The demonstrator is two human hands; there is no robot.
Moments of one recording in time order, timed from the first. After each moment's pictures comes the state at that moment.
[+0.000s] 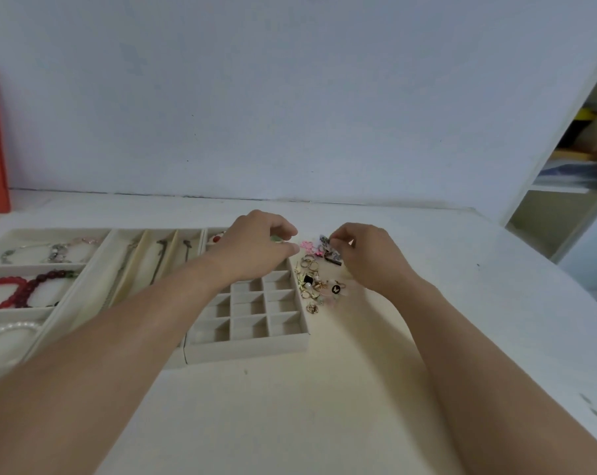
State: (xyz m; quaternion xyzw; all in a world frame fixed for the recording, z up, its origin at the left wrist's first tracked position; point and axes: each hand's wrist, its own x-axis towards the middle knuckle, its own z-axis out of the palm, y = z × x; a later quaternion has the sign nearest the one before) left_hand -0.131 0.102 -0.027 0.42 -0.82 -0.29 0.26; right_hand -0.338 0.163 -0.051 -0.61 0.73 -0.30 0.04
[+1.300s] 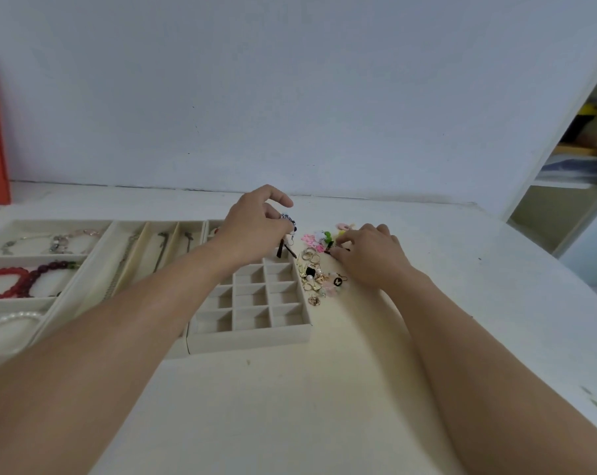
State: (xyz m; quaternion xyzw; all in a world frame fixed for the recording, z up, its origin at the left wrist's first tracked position) left_hand -0.135 0.108 -0.020 0.43 -0.73 -0.39 0.36; right_hand -0.348 0.153 -0.067 -0.59 0.80 -0.13 -0.01
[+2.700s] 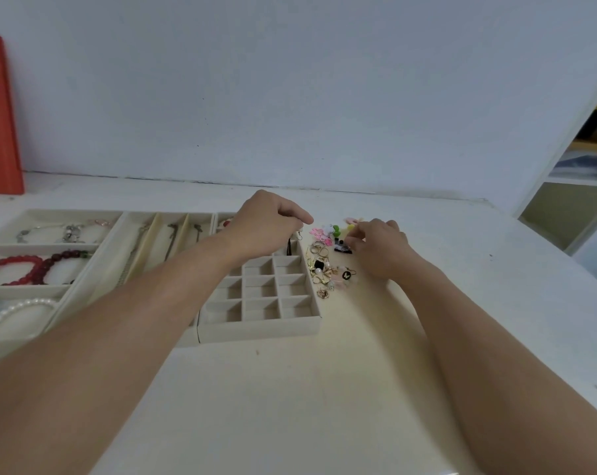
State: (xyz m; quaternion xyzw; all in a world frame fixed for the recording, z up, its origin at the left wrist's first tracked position) left_hand -0.131 0.109 -0.021 0.42 -0.77 -0.37 0.30; right_hand -0.351 0.147 -0.065 -0.58 0.80 -0.17 0.05
